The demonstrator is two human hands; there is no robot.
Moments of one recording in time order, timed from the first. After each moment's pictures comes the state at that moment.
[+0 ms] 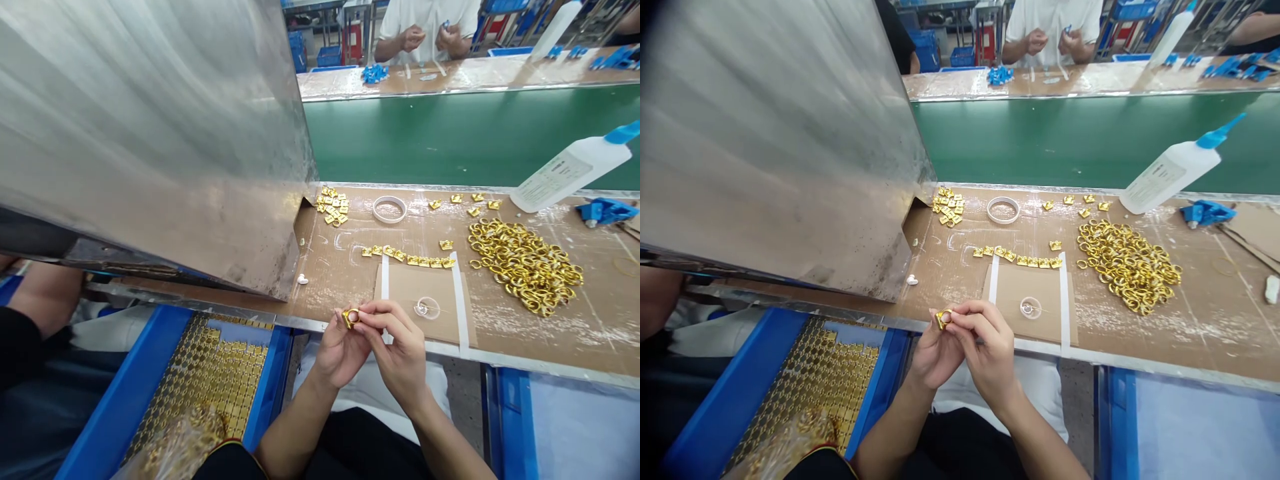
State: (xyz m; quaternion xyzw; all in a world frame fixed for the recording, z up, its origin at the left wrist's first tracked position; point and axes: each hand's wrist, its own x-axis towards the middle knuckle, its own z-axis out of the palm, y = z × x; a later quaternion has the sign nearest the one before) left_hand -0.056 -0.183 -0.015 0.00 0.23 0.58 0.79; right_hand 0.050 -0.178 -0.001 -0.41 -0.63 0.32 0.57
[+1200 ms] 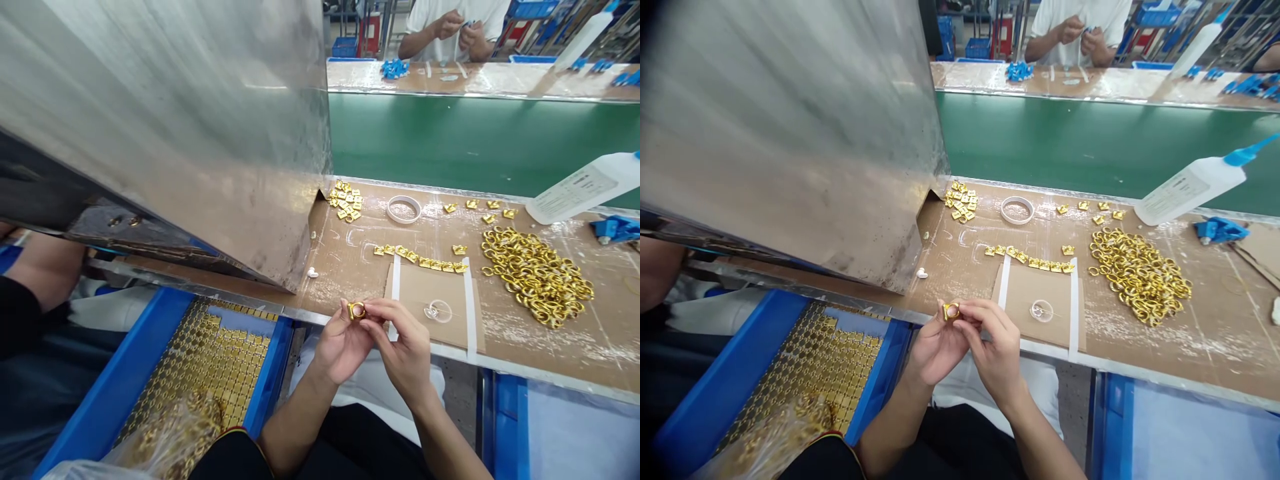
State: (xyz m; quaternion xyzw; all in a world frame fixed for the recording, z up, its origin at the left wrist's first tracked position) left_hand -0.068 -0.179 -0.001 -0.05 0.28 0.58 0.77; right_hand 0.045 -0.174 -0.005 -0.42 -0.67 0.31 0.53
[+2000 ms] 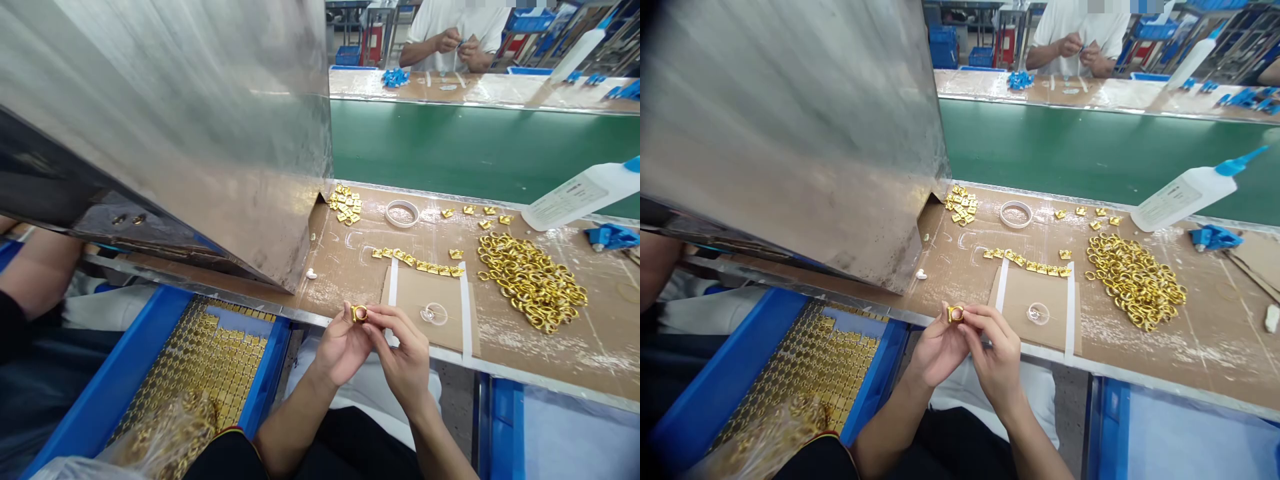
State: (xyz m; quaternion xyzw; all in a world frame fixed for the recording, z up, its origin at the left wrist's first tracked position) left_hand -0.063 -0.181 -0.002 -0.10 0.26 0.56 0.78; right_hand 0.052 -0.182 -0.011 -0.41 -0.68 0.30 0.53
